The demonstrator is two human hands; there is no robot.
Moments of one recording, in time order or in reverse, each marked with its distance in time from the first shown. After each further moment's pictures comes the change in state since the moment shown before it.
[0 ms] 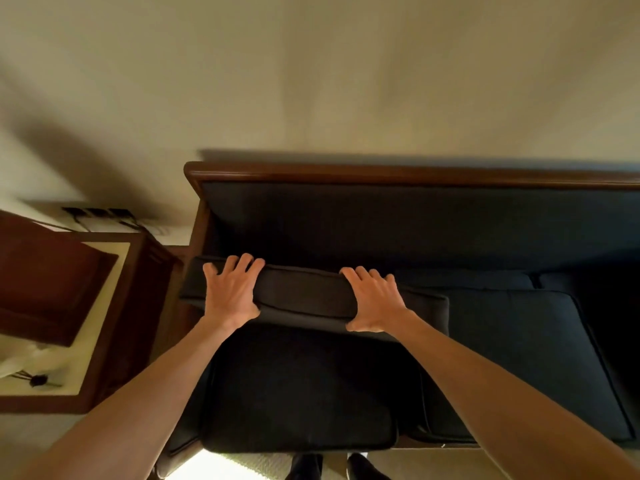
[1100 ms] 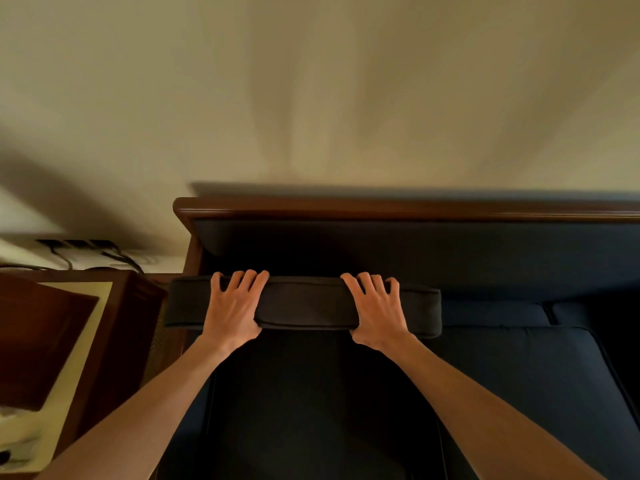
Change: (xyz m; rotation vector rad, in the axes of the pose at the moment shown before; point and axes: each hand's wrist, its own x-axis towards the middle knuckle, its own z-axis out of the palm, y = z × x) left_hand 0.094 -0.032 0.022 -0.089 0.124 0.126; right_hand 0.089 0.009 -0.010 -0.071 0.201 0.066
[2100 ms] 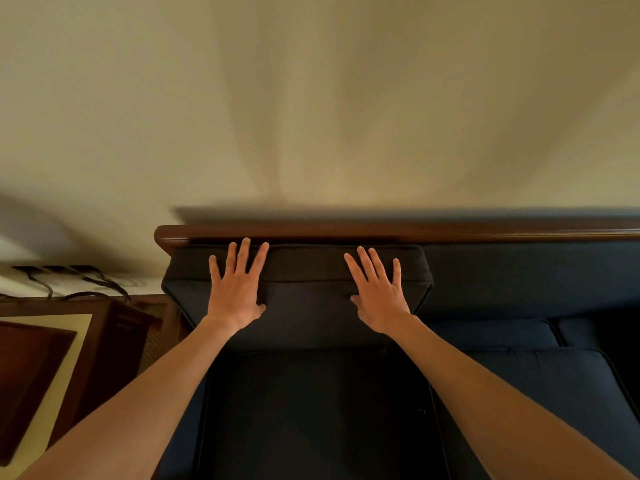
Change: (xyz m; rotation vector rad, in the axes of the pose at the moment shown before) left_hand 0.106 -0.011 -0.008 -0.036 -0.093 -0.105; right_hand 0.088 0.037 -0.011 -0.001 -0.015 0.060
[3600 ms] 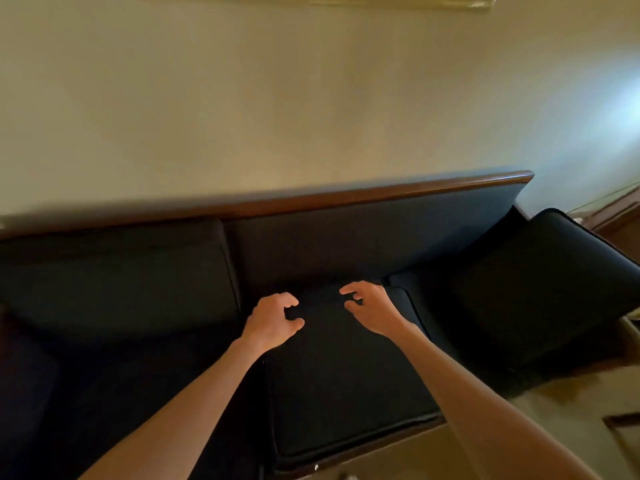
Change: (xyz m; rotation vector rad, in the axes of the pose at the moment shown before) left_hand -0.192 0.462 -0.058 -0.674 -0.213 0.160; right_hand -0.351 0.315 -0.026 0.722 0.014 0.315
